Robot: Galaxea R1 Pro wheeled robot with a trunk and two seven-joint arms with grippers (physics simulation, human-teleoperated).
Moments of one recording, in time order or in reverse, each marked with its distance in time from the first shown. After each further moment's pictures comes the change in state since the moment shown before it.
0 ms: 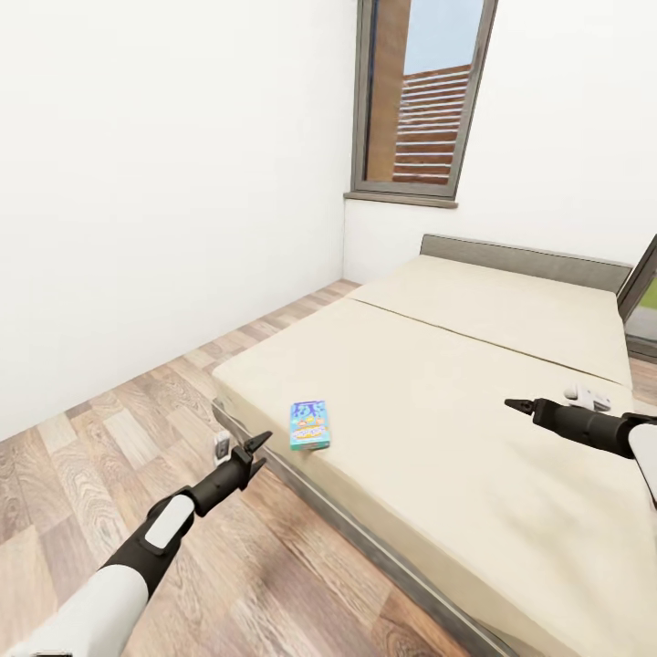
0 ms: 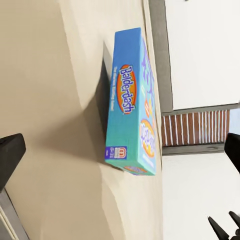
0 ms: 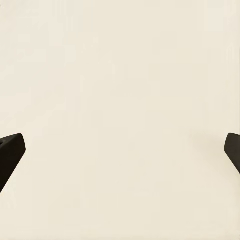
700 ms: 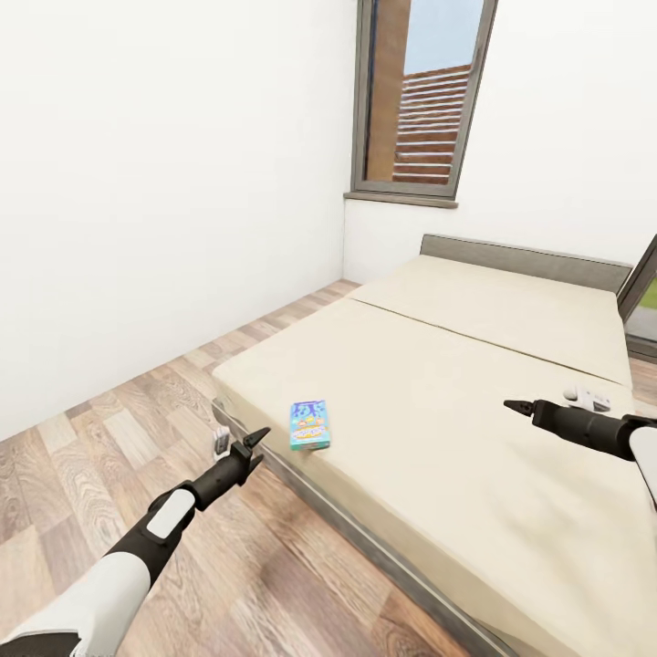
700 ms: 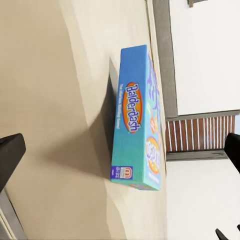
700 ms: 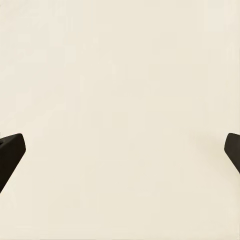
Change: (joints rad) left arm -0.048 0.004 0.000 0.071 0.000 -0.028 0.002; right arm 0.020 0.002 0.000 -0.036 -0.001 0.000 0.000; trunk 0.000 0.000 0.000
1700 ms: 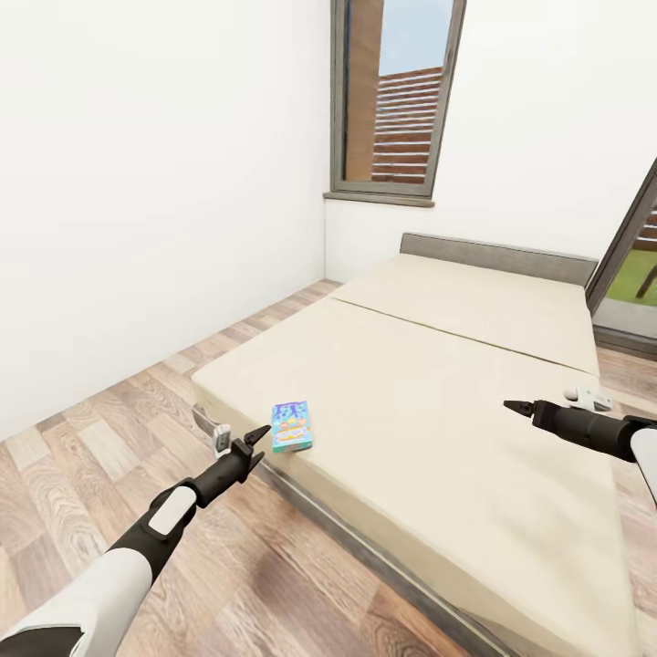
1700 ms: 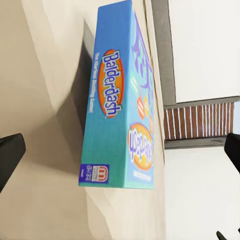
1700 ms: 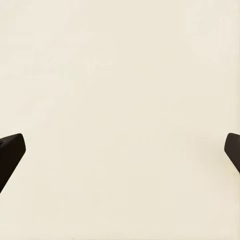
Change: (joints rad) left arm -0.014 -0.004 -0.001 0.011 -0.001 -0.005 0.002; right arm 0.011 -0.001 -0.001 -0.022 0.001 0.000 0.000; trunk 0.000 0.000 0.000
